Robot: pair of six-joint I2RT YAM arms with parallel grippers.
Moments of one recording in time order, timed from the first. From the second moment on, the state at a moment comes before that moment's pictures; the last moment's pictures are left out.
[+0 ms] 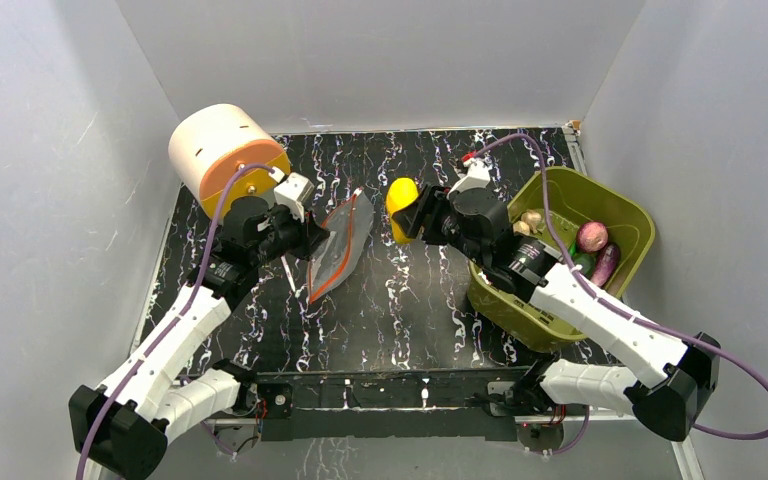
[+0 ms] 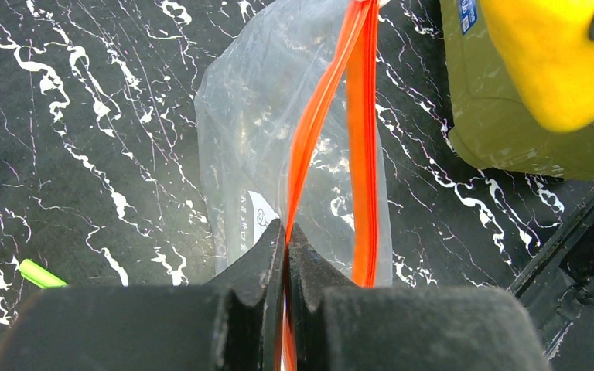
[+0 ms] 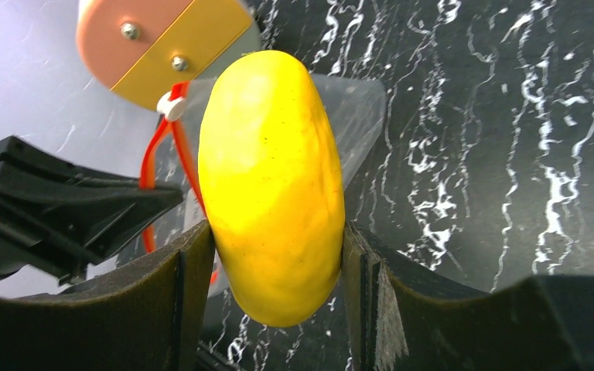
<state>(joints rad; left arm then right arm) -0.43 0.97 0.83 -0.28 0.30 -0.09 0.77 1.11 1.05 -0.27 0.22 0.69</state>
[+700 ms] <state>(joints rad) -0.43 0.99 0.82 -0.23 0.32 -0.11 0.99 1.24 1.05 -0.22 0.06 0.88</state>
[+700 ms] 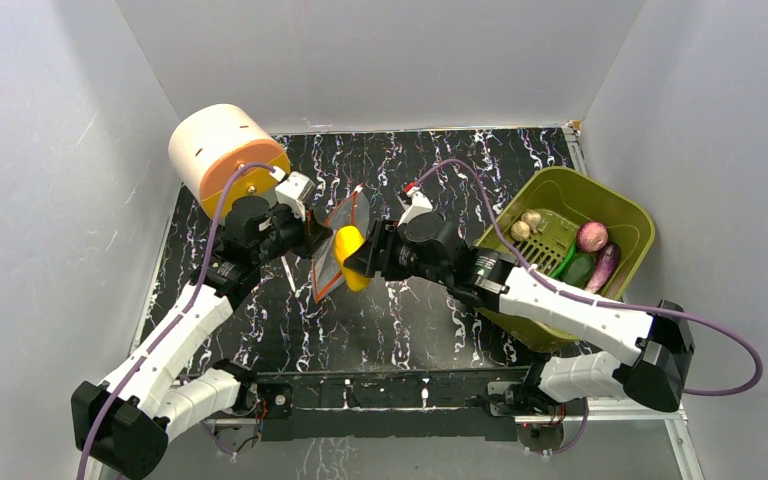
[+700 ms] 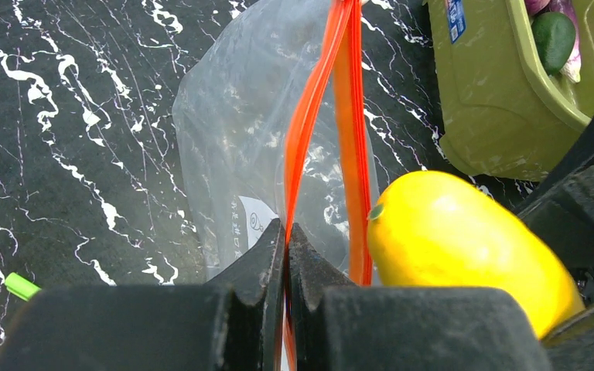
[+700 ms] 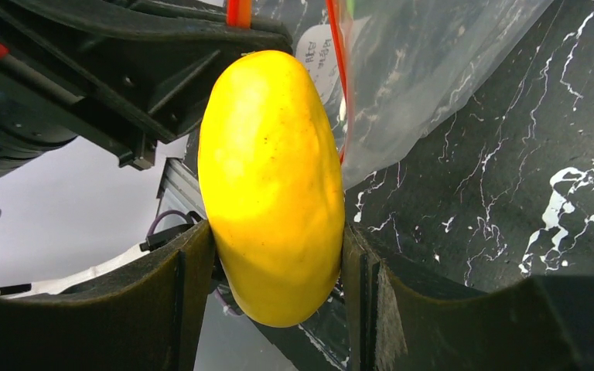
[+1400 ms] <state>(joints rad) -0.43 0.94 0.77 -0.19 0.42 -0.11 0.99 1.33 1.10 -0.35 0.19 0.93</state>
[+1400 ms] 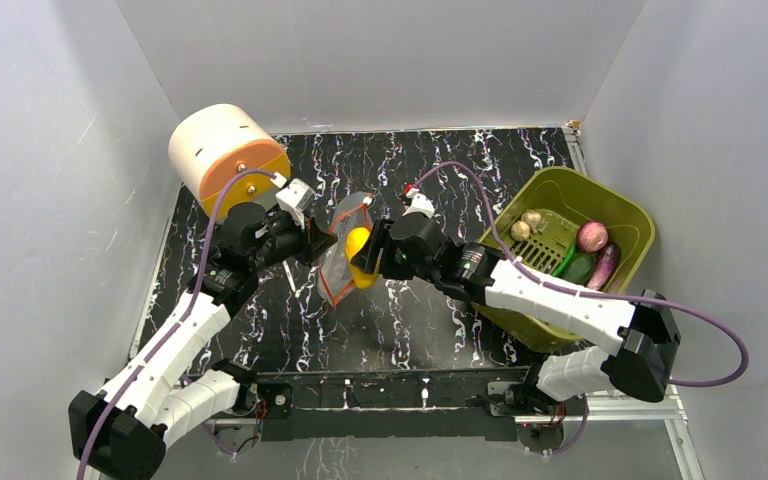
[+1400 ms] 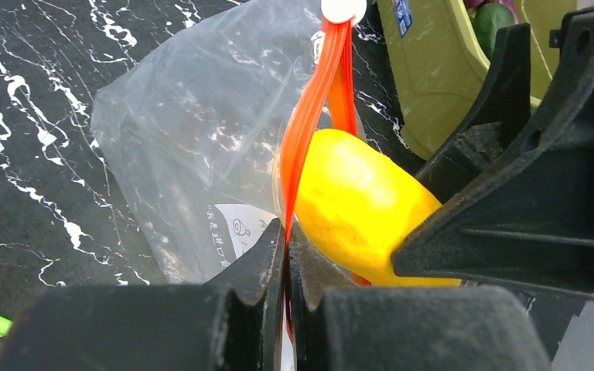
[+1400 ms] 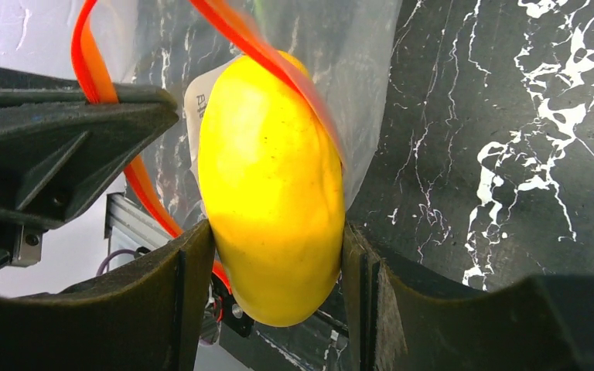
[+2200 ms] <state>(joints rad) -0.43 0.94 0.77 -0.17 0.50 -0.12 0.99 1.41 1.16 -0.33 0.29 1.02</state>
